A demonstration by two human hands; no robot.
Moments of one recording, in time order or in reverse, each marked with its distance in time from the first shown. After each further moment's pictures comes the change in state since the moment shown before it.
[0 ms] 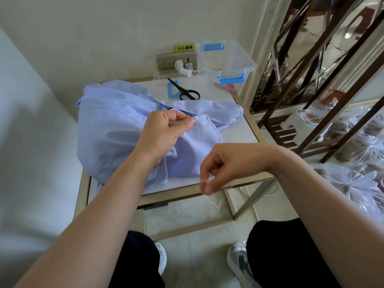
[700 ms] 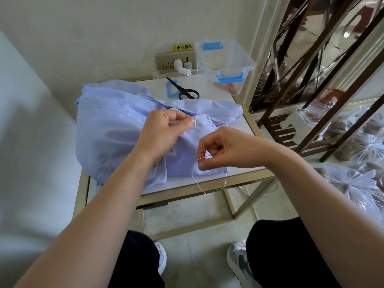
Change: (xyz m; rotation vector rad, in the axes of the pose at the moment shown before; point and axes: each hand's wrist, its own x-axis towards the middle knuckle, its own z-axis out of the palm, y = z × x) left_hand -0.001 0.003 0.000 0.034 -0.030 0.012; right_hand 0.004 0.002 -0.001 0.030 0.345 -0.043
